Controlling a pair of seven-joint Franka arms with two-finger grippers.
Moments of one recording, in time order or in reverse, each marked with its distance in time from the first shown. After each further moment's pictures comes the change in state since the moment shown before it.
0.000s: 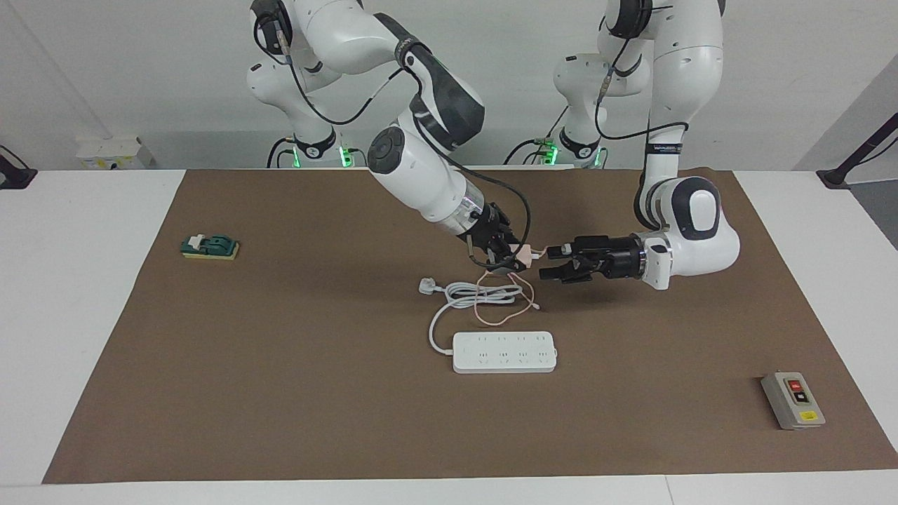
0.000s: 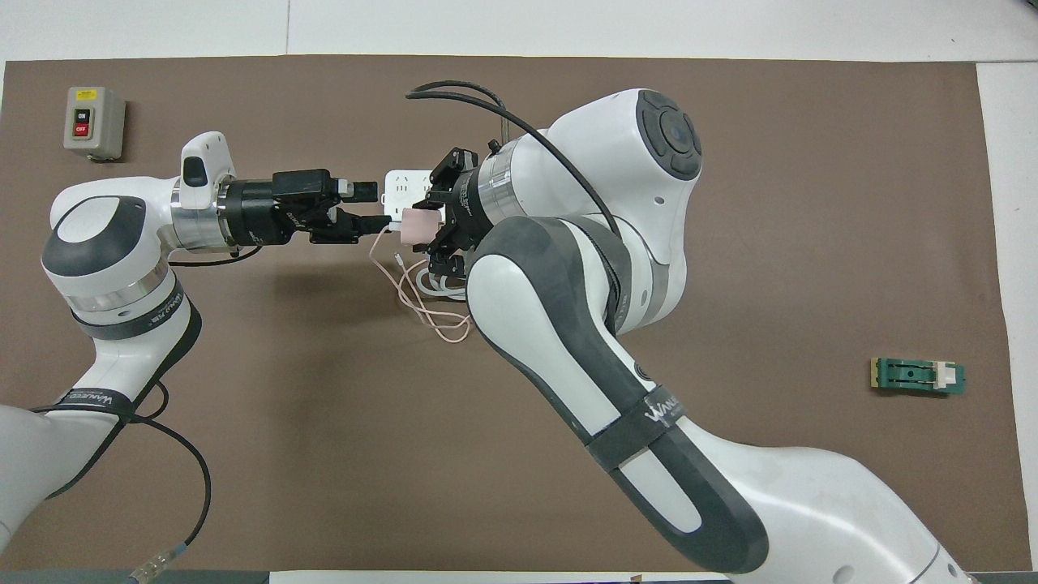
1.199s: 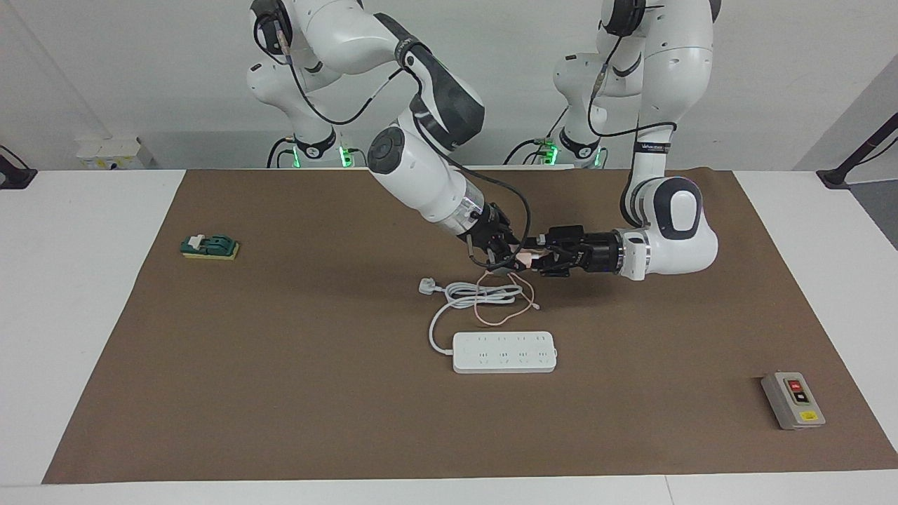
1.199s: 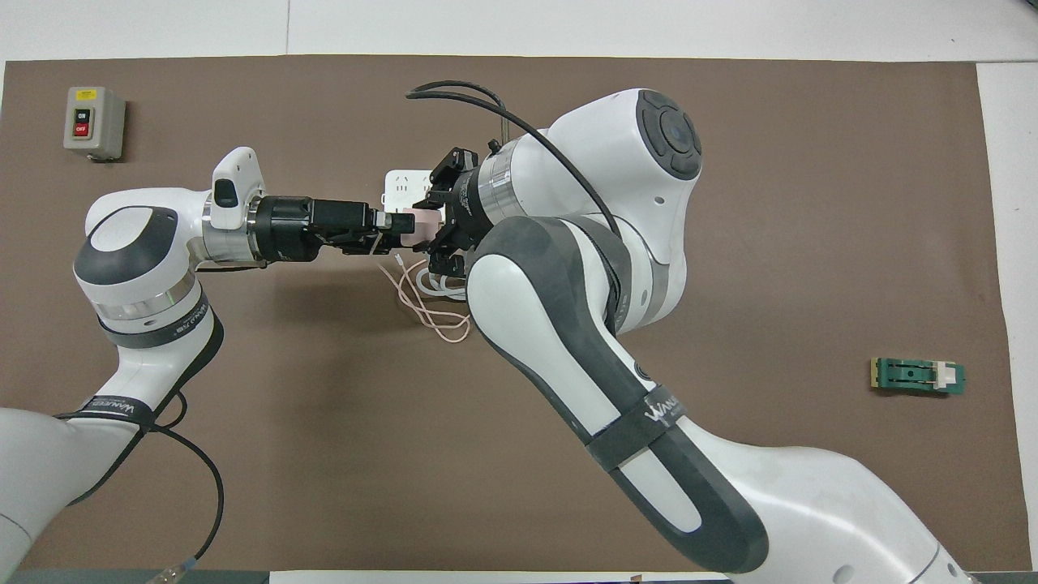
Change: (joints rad) left arm -0.041 -0.011 -0.002 -0.038 -0.005 -0.030 0.134; right arm 0.000 0.000 0.000 0.000 0.000 0.000 0.000
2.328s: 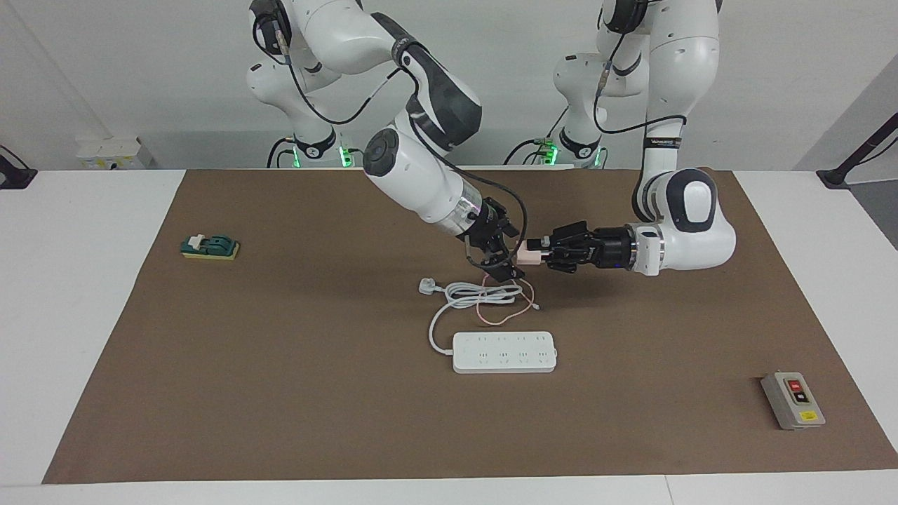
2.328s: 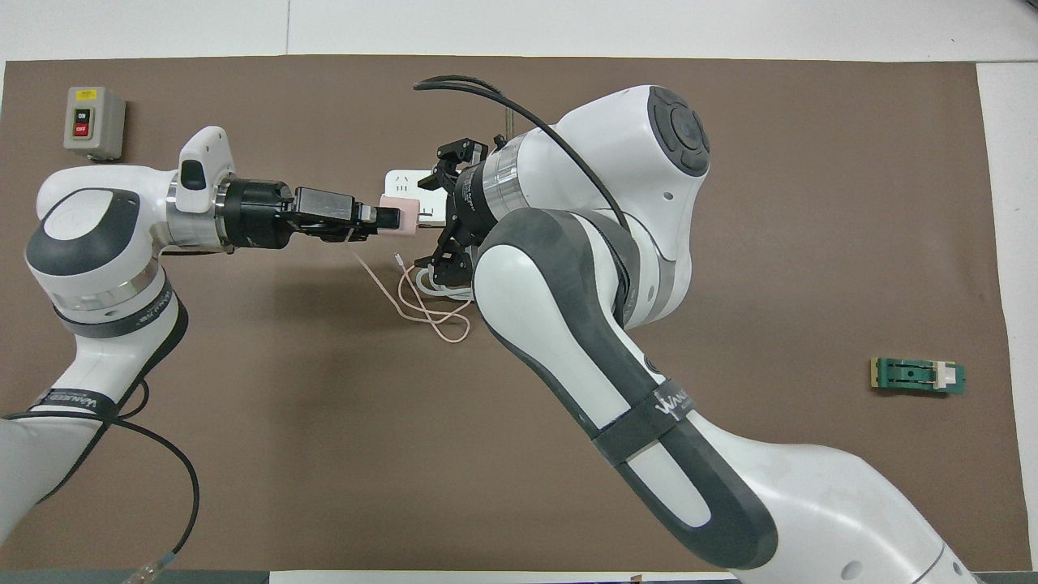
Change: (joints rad) left arm 0.031 -0.027 0.018 0.072 0.127 -0.014 -0.060; right arm -0.006 0.000 -0.003 0.003 0.037 -0.002 0.003
